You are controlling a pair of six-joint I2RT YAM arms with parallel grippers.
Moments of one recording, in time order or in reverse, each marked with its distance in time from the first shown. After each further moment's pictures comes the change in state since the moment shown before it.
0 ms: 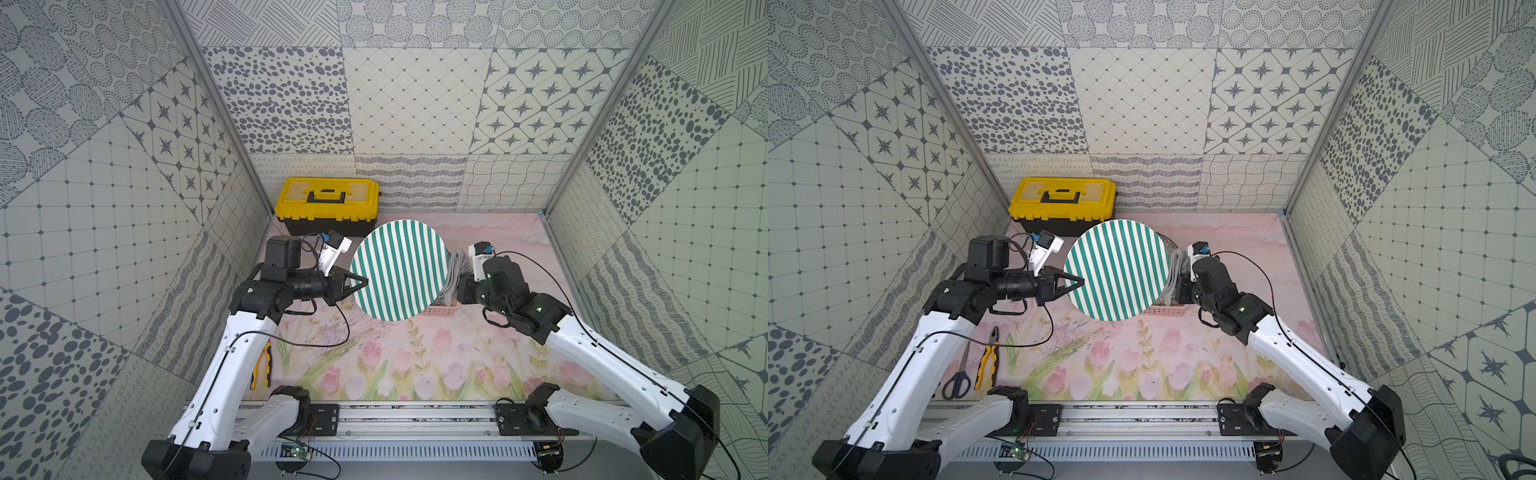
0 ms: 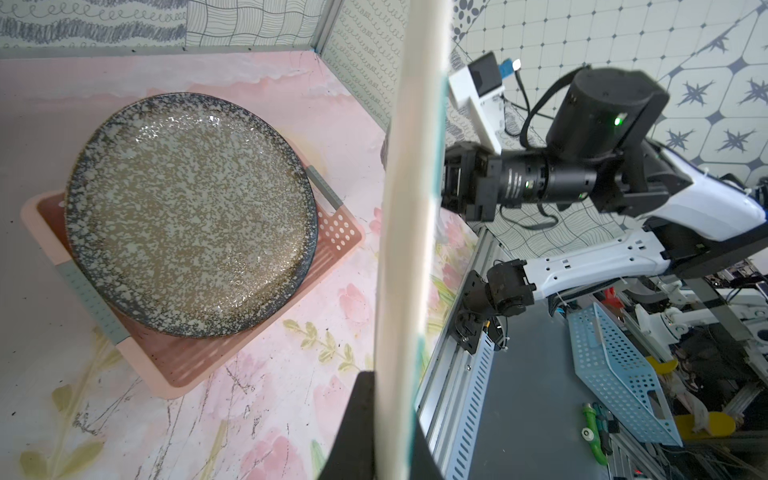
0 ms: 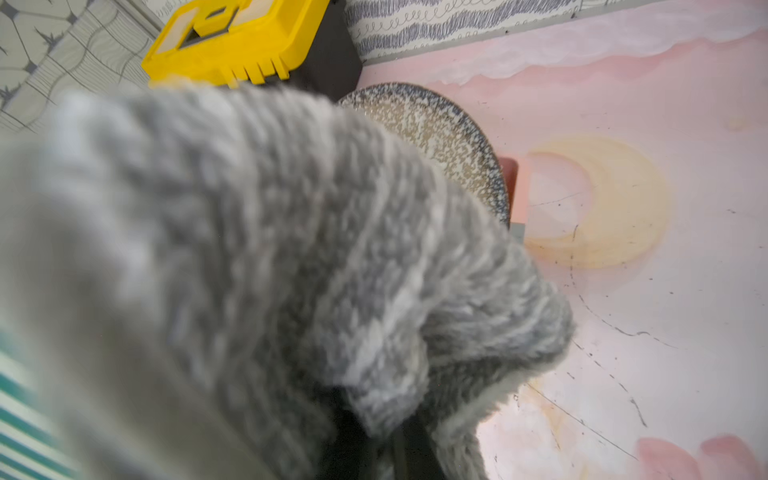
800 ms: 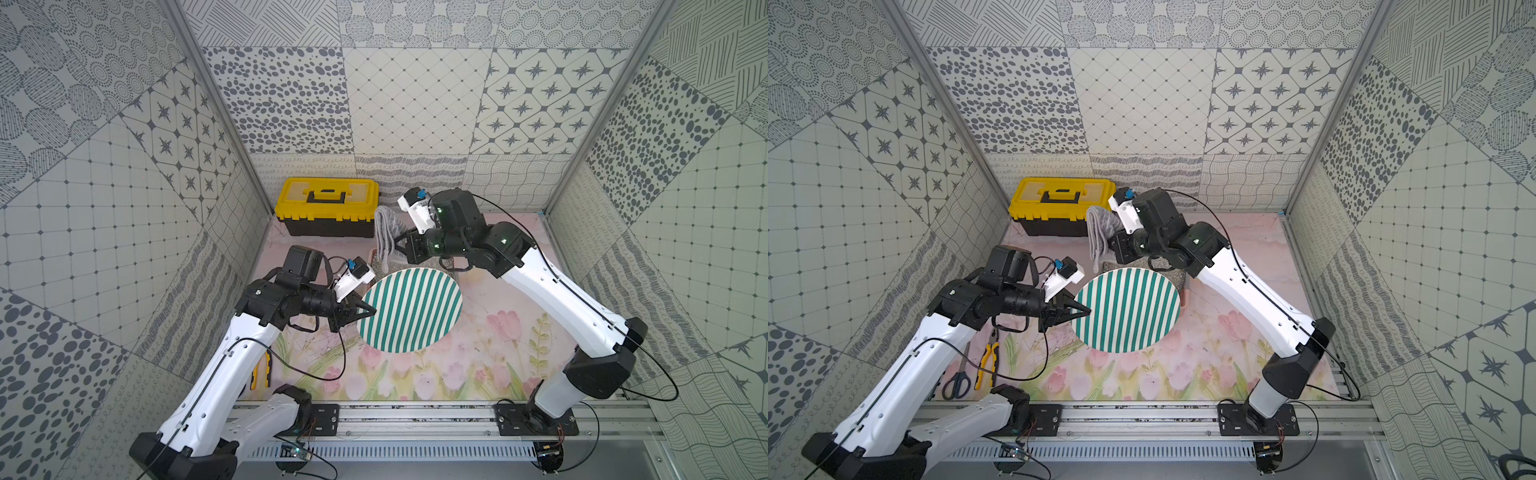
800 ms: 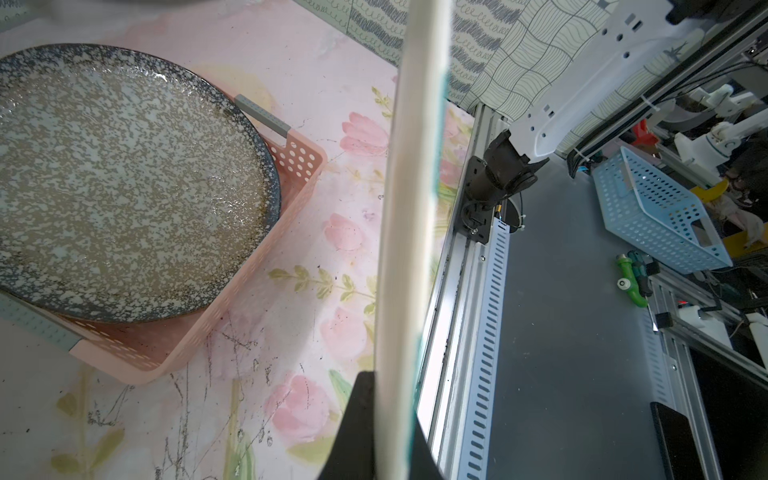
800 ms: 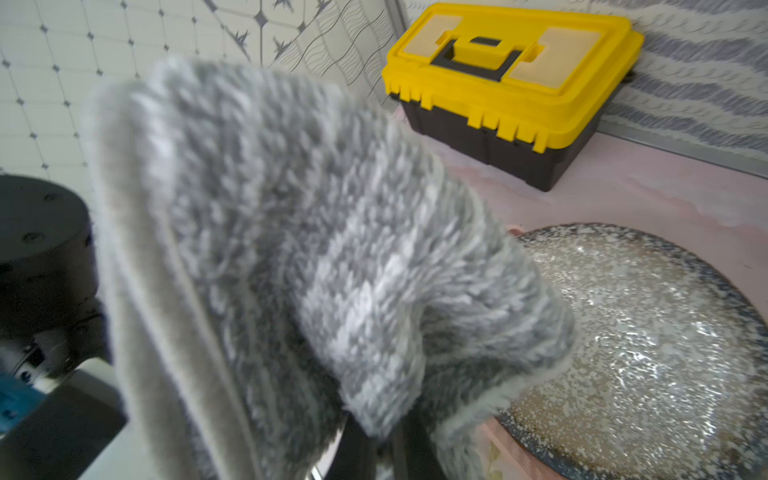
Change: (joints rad) left arm -0.190 0.002 0.045 -0.259 -0.137 0.376; right arm 0.230 0.578 0.983 -0.396 -0.247 -0.212
